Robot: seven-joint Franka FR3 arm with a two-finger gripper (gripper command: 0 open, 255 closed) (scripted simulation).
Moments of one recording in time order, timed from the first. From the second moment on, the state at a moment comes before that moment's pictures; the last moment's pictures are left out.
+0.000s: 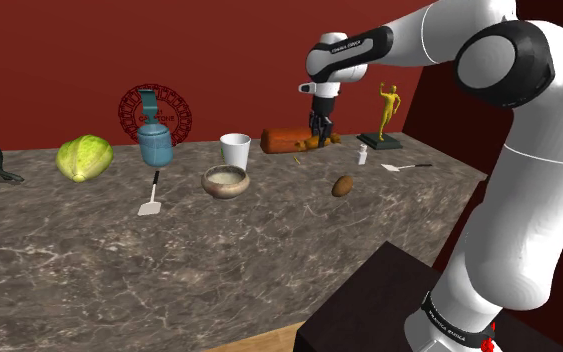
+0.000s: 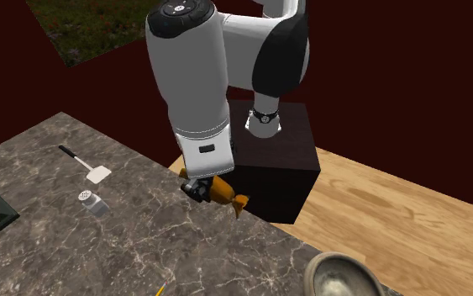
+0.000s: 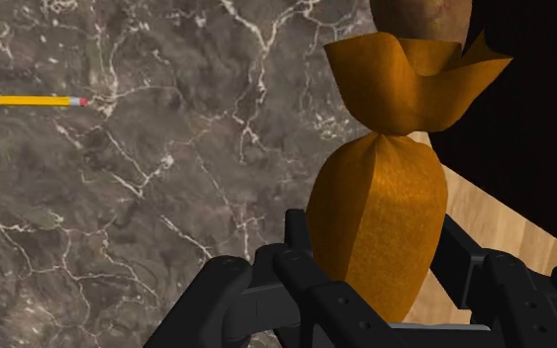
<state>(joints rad) 0.20 0.11 -0.47 -1.82 0.06 1.88 -1.40</state>
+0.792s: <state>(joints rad) 0.31 0.28 -0.37 -1.59 0.12 1.82 -1.20</state>
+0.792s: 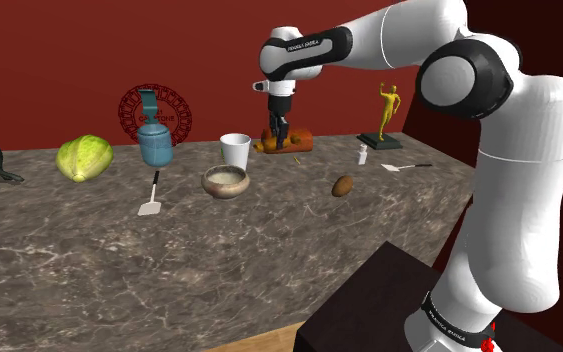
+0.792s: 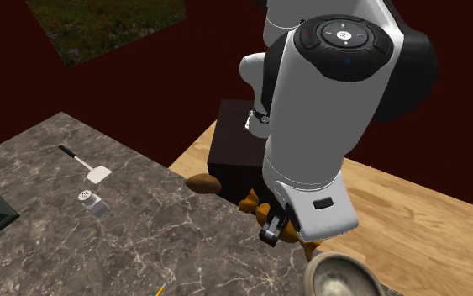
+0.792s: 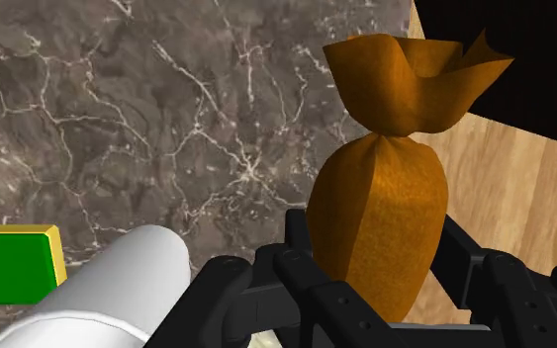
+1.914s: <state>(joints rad) 0.37 0.71 -0.28 -0.94 0.20 1.61 -0.97</state>
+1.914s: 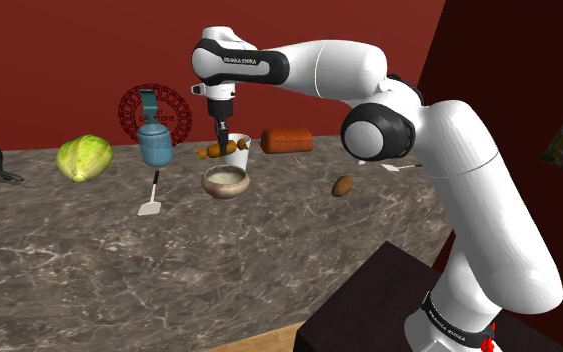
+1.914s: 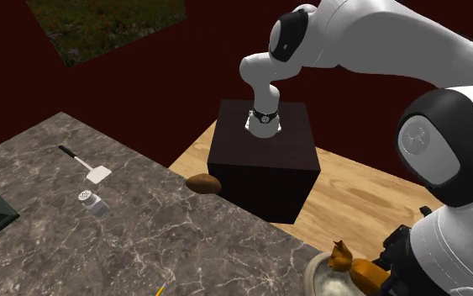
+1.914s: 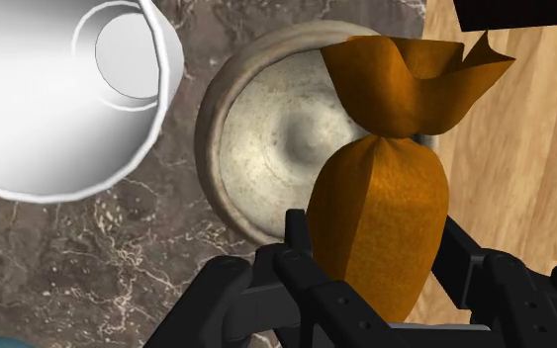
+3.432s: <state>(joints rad) 0.39 0.70 -0.28 -1.12 0.20 1.77 -0.98</state>
